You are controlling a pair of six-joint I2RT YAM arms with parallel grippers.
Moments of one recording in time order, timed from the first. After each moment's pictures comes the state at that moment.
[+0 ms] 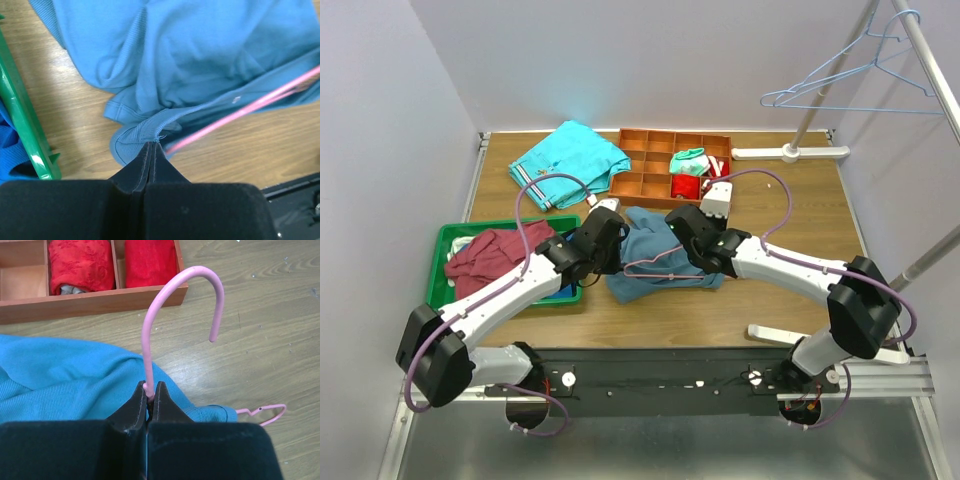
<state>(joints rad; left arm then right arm) -0.73 1.25 0.92 -0.56 -0.16 -0.62 0.84 1.54 1.03 -0.35 0.95 0.66</state>
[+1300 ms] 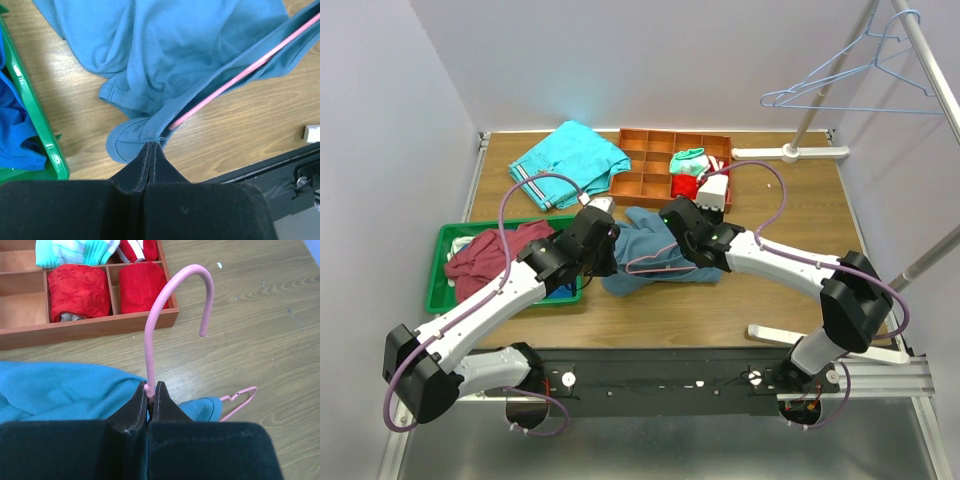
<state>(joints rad) -0.74 1.12 0.96 -0.68 -0.12 -0.62 0.84 1.59 1.11 -0.36 1.05 0.63</state>
